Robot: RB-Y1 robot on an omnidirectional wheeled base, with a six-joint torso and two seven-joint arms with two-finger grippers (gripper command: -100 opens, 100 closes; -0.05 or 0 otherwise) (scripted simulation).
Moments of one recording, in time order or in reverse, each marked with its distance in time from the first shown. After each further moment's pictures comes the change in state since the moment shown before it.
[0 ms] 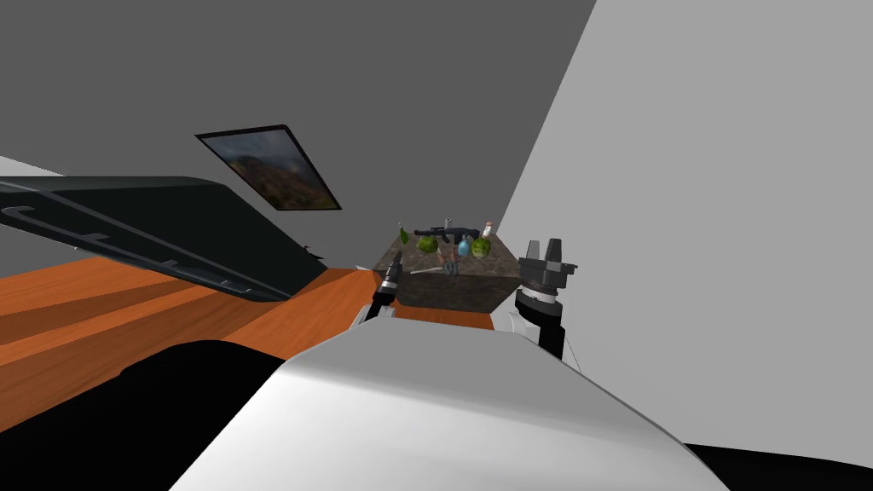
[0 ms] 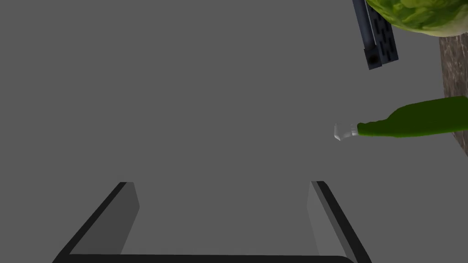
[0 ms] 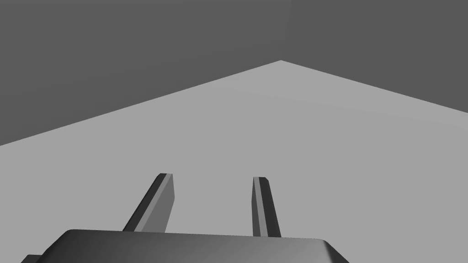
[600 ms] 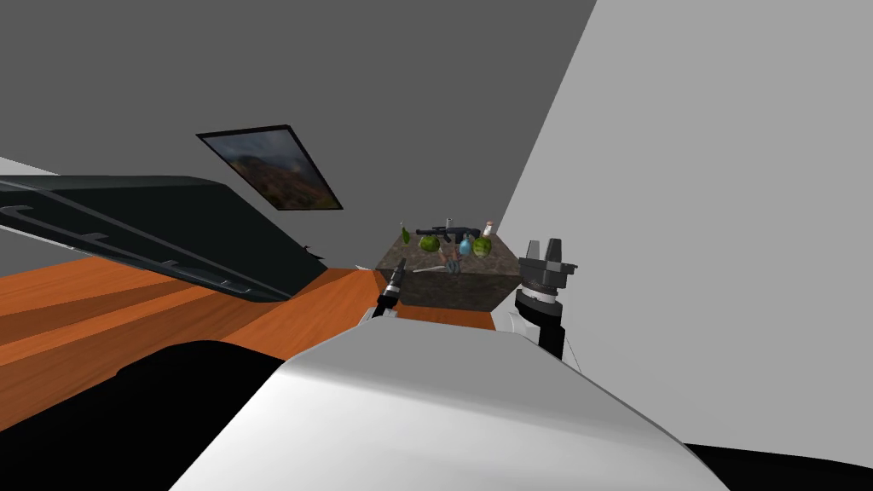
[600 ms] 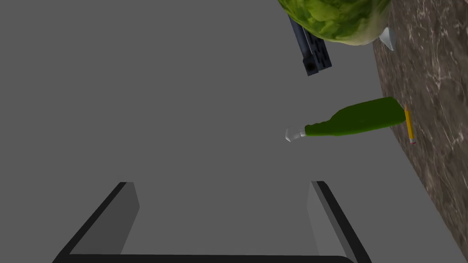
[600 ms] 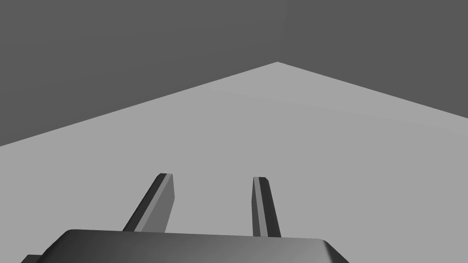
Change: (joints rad) left arm -0.031 0.001 -0.007 0.171 -0.003 -0.033 -0.020; right arm 0.000 0.000 0.000 0.000 0.000 0.000 0.000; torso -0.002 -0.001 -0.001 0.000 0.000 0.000
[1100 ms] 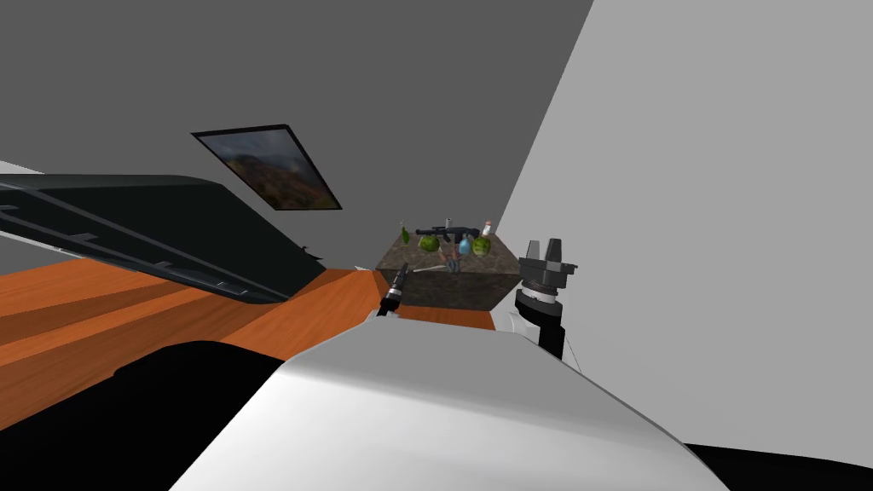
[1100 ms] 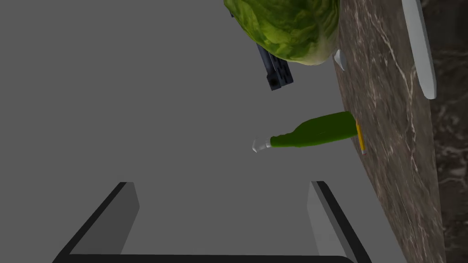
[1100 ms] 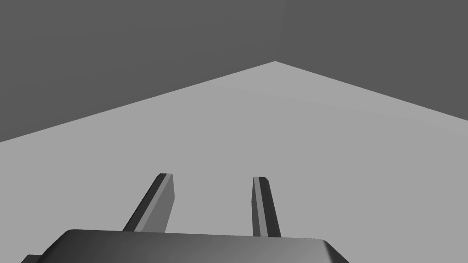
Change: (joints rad) left arm -0.021 -0.001 -0.012 0.116 0.011 -0.017 0.015; right arm 0.000 0.000 0.000 0.000 0.000 0.000 0.000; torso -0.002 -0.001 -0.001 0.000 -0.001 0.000
